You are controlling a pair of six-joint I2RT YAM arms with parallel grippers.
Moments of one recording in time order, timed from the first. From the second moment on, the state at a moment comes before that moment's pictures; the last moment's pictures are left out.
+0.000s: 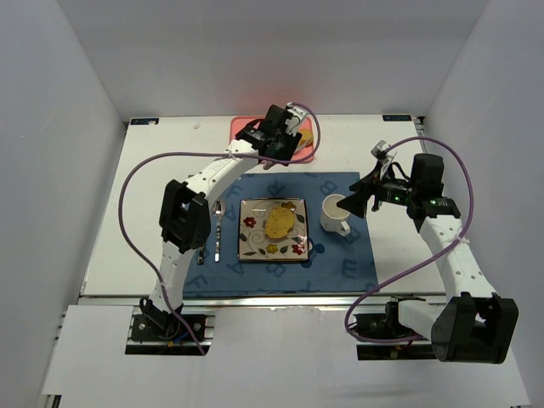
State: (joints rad) left arm -0.62 2.18 2.06 -0.65 -0.14 0.02; right arm 0.01 1.12 0.89 -0.33 -1.03 -0.19
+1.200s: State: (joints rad) left arm -0.60 2.24 1.97 -0.63 -0.12 0.01; right arm 0.01 1.10 0.85 -0.29 -1.04 -0.17
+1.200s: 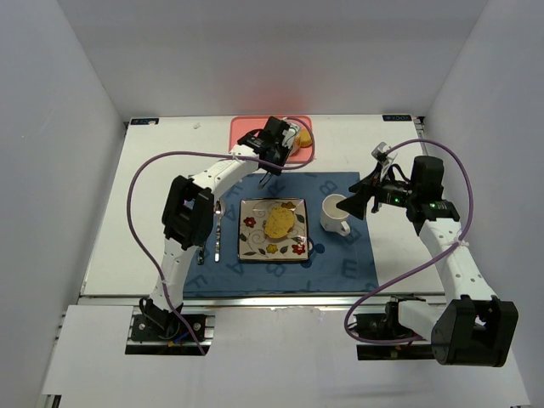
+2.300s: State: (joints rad) left arm -0.53 1.98 1.91 -0.46 0.02 -0.16; right arm 0.01 1.09 0.85 -0.29 -1.04 -0.16
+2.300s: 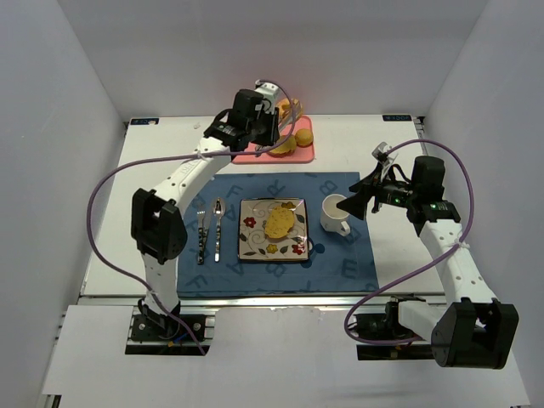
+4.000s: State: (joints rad) left arm -0.53 1.06 1.05 -0.75 0.23 -0.32; right arm 0.01 1.10 0.86 -0.37 -1.04 -0.24
